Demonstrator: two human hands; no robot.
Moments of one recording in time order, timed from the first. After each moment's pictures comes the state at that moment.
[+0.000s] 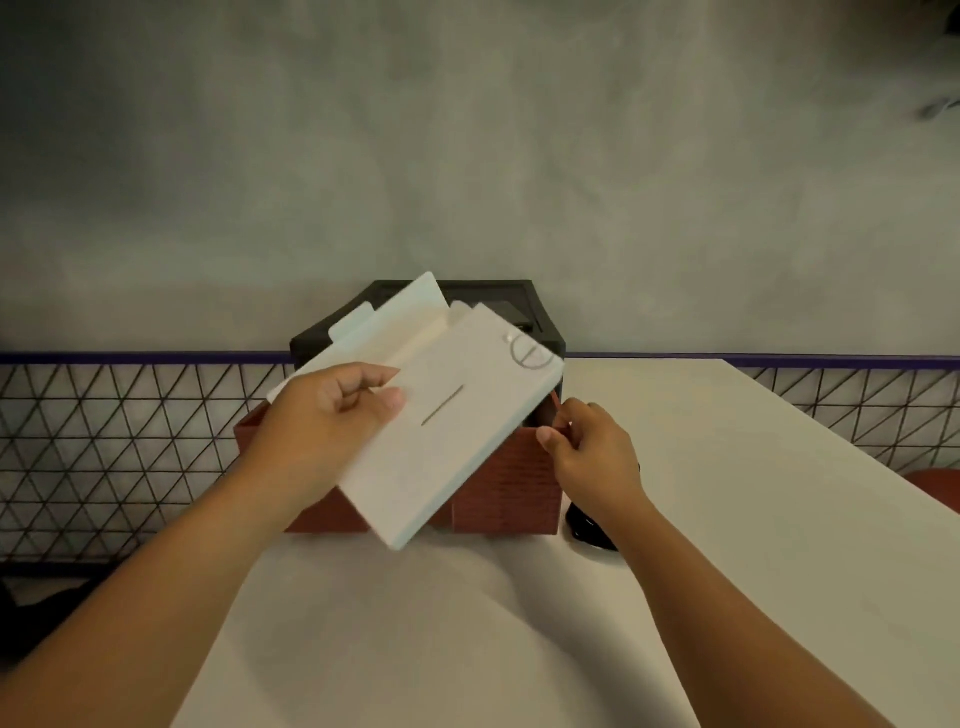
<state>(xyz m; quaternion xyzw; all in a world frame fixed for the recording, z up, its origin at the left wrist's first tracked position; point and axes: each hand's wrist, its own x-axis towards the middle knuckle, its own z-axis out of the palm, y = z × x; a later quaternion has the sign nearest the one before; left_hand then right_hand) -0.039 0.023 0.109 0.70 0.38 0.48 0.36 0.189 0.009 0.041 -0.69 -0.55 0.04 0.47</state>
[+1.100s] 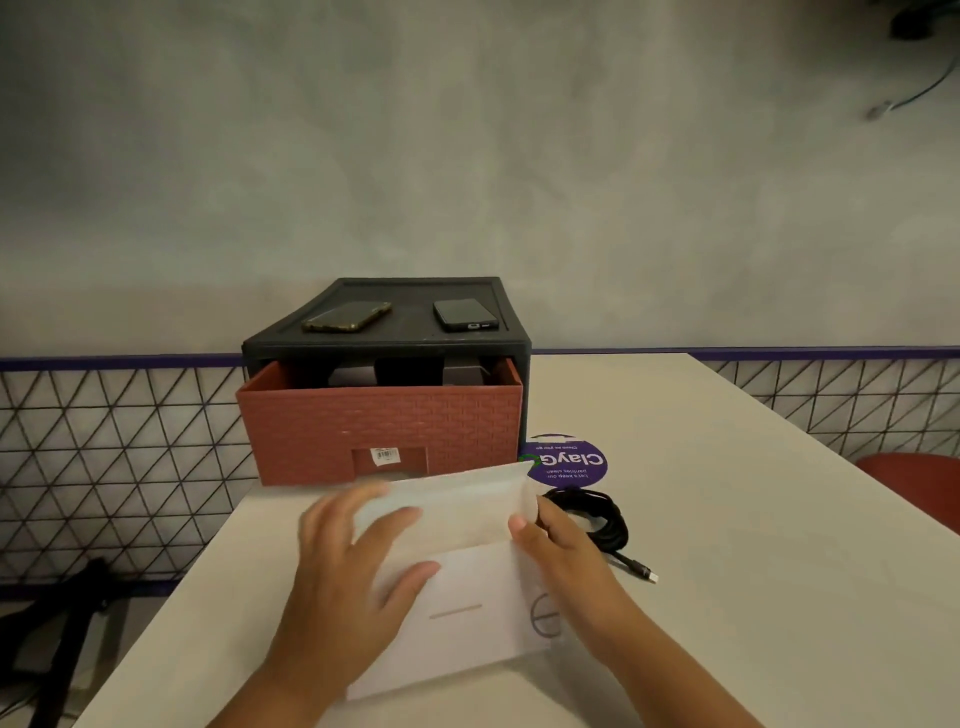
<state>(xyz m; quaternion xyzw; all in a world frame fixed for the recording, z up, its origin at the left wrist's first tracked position) -0.016 0.027 -0.024 0.83 0.29 0.48 -0.04 0.187 -0.035 -0.028 -0.53 -0.51 0.37 0.57</state>
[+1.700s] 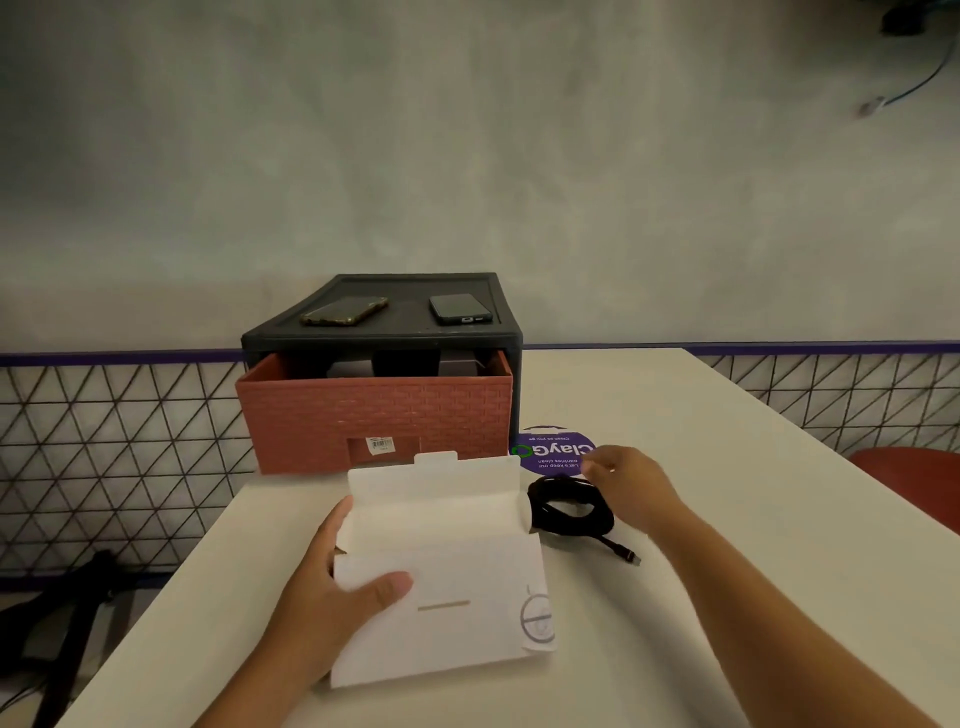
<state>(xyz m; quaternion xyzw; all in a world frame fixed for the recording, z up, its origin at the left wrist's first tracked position) -0.027 0.014 -0.037 0.65 0.42 0.40 0.48 0.275 -0.016 0.006 -0.80 -0.50 0.13 0.31</state>
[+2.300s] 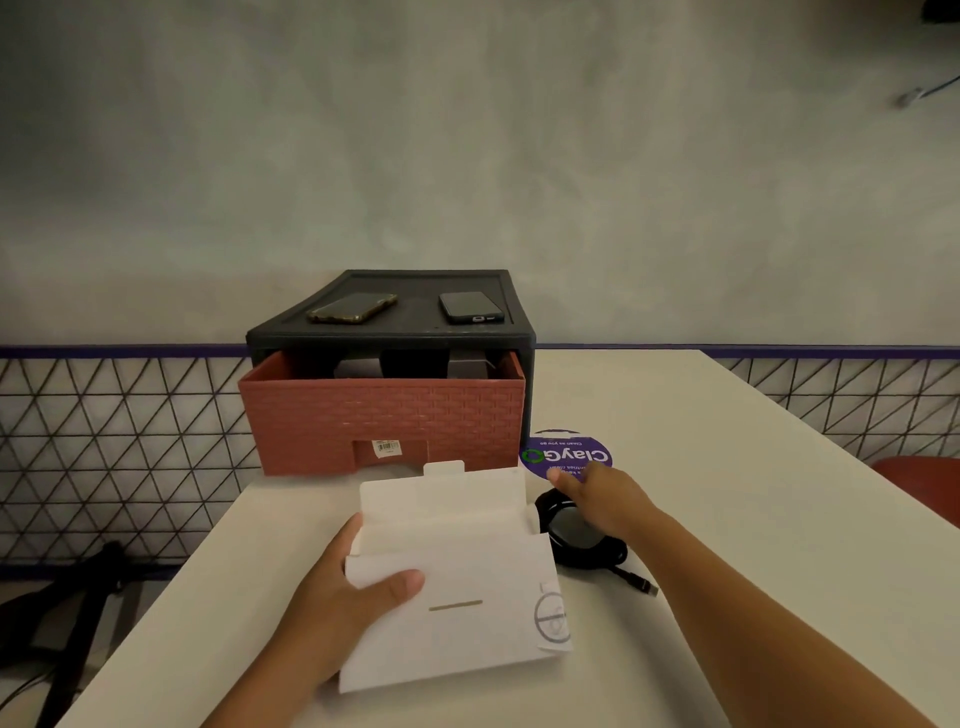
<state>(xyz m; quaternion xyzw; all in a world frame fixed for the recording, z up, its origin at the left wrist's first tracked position) -0.019 0.031 -0.045 0.62 0.43 0.39 0.52 0.278 0.039 -0.031 -0.83 -0.50 0.15 0.18</state>
